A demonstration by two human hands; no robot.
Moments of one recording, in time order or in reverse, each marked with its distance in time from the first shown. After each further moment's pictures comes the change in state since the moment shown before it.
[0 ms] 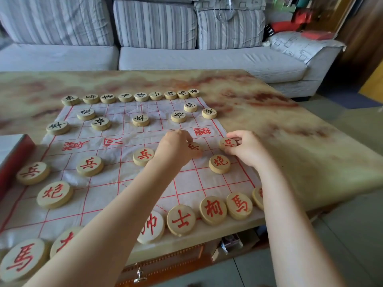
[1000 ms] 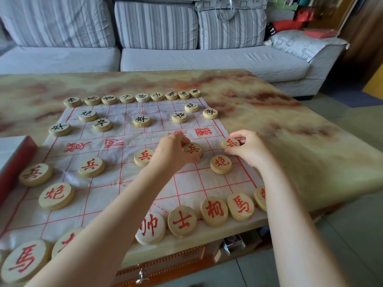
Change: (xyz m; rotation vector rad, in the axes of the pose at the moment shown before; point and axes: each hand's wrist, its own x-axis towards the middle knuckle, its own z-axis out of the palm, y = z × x) left_hand -0.003 -0.016 0.003 -0.126 0.017 0.044; right_hand 0.006 0.011 0.002 0.043 0.050 -0.013
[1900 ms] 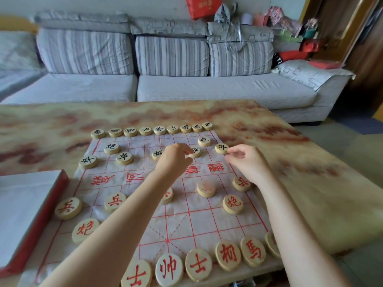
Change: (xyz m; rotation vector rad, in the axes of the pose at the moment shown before) left_hand 0.046 -0.001 -0.055 0.001 0.102 0.047; right_hand 0.018 -0.068 -0.008 0.057 -0.025 -0.083
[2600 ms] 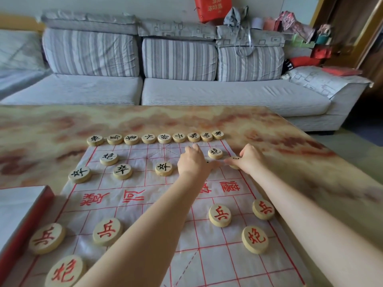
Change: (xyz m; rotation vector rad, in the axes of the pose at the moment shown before) left_hand 0.079 -0.004 0.049 0.239 0.021 -0.211; right_hand 0.115 0.019 0.043 -0.404 0.027 0.175
